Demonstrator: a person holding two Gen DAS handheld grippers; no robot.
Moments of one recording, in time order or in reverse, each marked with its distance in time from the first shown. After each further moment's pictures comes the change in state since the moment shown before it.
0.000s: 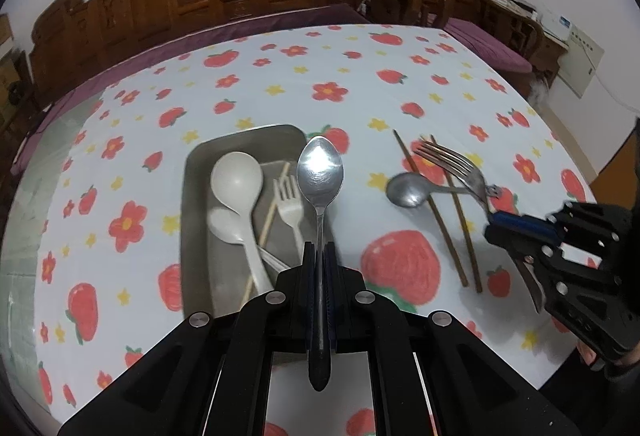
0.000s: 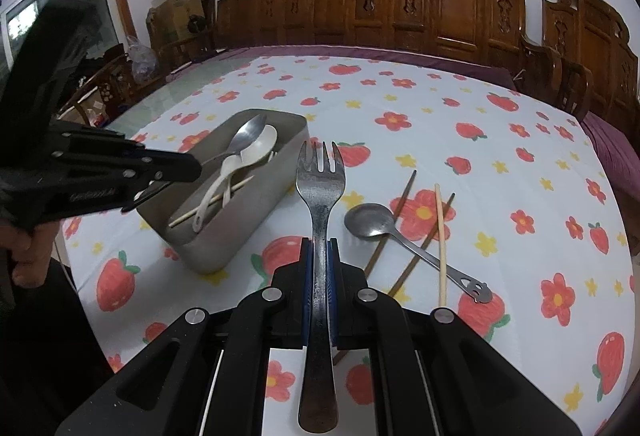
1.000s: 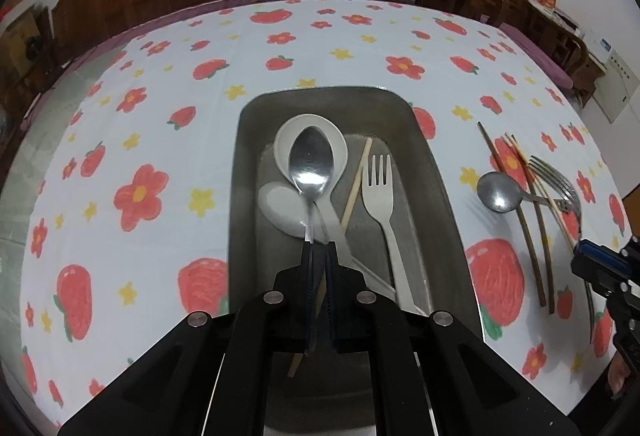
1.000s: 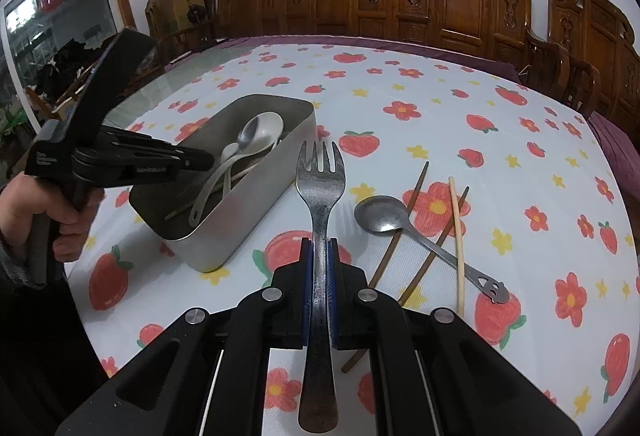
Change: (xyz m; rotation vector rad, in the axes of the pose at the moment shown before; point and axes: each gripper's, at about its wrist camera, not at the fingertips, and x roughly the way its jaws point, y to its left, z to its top) left arm 0.051 0.059 -0.009 -0.115 0.059 0.045; right arm 0.020 0.008 -0.001 -0.010 0.038 -0.012
